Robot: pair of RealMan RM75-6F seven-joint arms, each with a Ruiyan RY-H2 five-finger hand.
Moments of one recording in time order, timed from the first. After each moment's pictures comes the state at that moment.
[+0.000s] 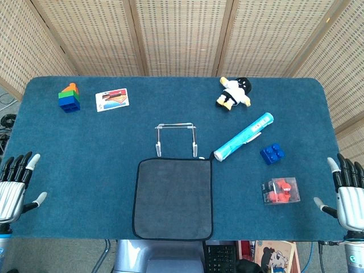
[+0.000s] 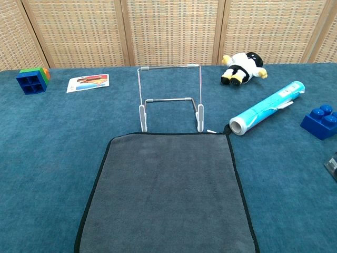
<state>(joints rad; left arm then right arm) -0.09 -1.20 -0.03 -1.54 1.56 1.54 0.12 0.04 -1.16 0.12 -1.60 -1.50 1.60 -0.11</state>
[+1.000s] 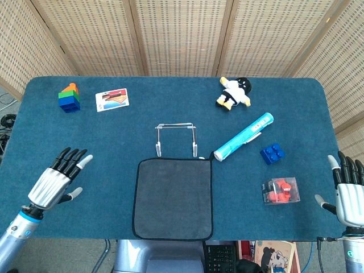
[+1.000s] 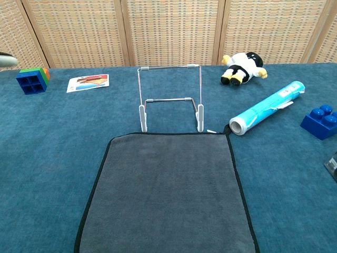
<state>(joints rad) -0.30 -1.27 -0.01 -1.34 1.84 1.43 -0.01 0.06 -1.18 0.14 -1.58 -1.45 1.58 -0.15</state>
